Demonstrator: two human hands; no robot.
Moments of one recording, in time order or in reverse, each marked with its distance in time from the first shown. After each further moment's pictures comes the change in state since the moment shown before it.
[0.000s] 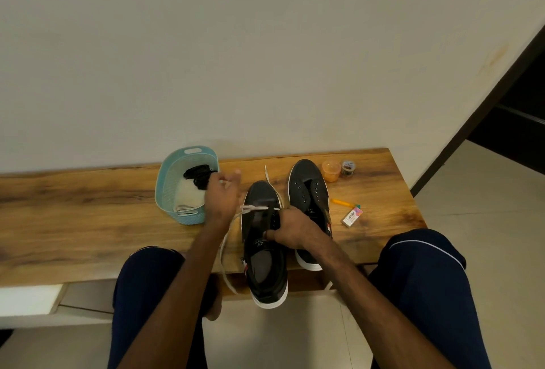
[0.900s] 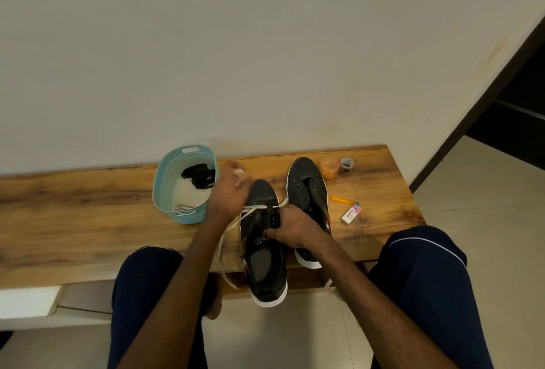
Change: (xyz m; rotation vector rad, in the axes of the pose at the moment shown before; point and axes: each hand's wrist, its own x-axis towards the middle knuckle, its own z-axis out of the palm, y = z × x) left_hand 0.009 0.000 0.007 0.307 -0.147 0.271; right_hand -0.003 0.000 -0.002 -0.013 -0.005 -0.013
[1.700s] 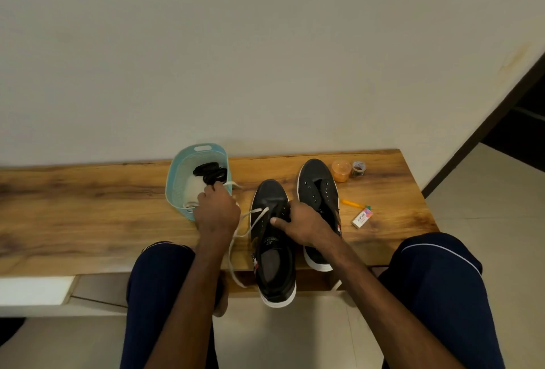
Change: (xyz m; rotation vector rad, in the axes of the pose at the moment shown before) left_hand -0.034 -0.004 -0.027 0.651 0.084 -0.230; right_hand 0.010 0.003 0.005 0.040 0.105 0.034
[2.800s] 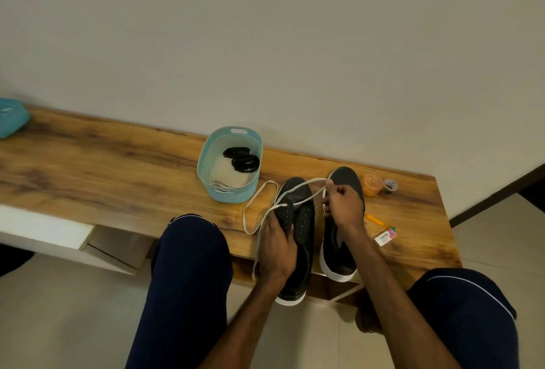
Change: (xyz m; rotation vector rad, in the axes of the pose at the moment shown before) left_hand -0.076 0.018 0.088 -0.668 -0.102 -0.109; right_hand 0.035 0.005 -0.011 0.572 0.430 0.246
